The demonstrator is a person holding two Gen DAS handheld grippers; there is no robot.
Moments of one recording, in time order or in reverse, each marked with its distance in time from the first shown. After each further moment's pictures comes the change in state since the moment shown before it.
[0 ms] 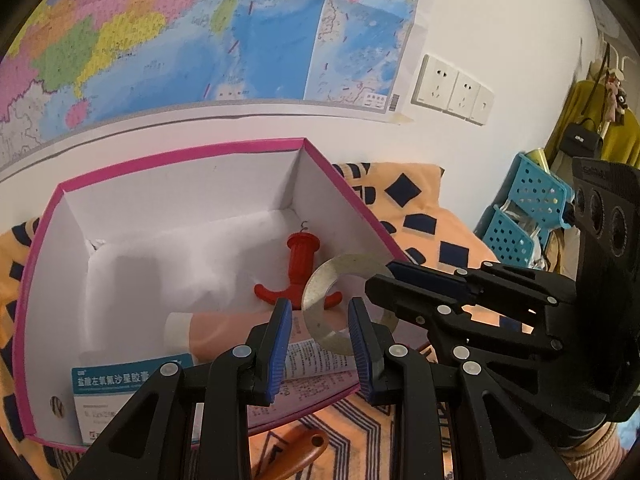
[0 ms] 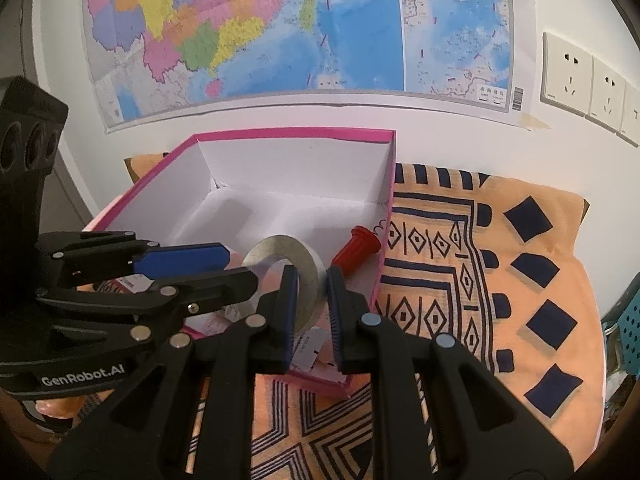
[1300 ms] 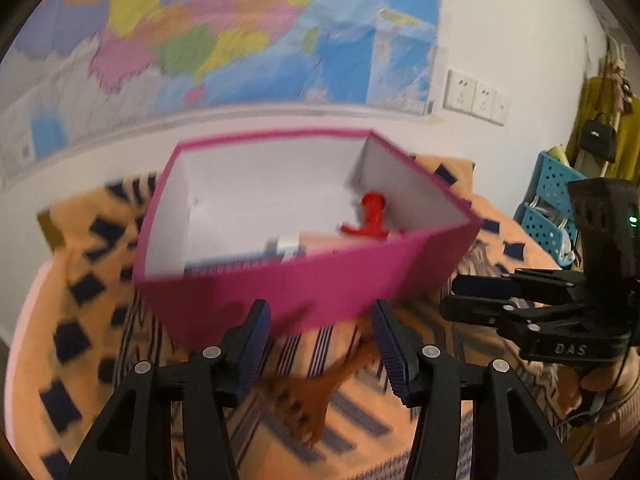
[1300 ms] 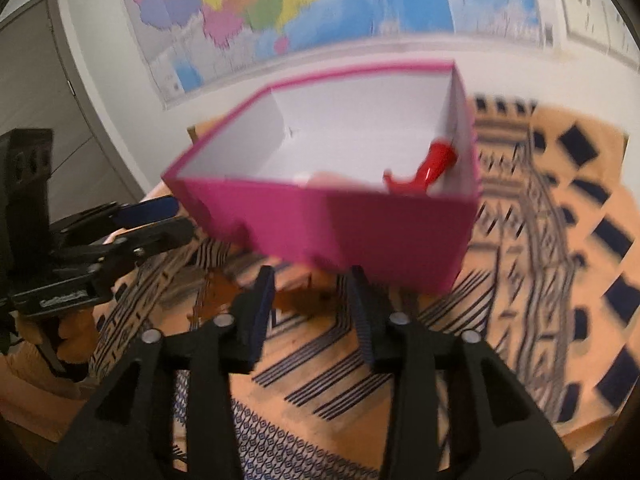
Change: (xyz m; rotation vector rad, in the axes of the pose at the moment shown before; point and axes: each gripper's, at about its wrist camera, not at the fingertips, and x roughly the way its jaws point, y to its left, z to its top) left arm -0.081 0.043 -0.095 -0.008 -0.089 0.166; right arm -0.010 0.039 -0.073 0.051 0.084 0.225
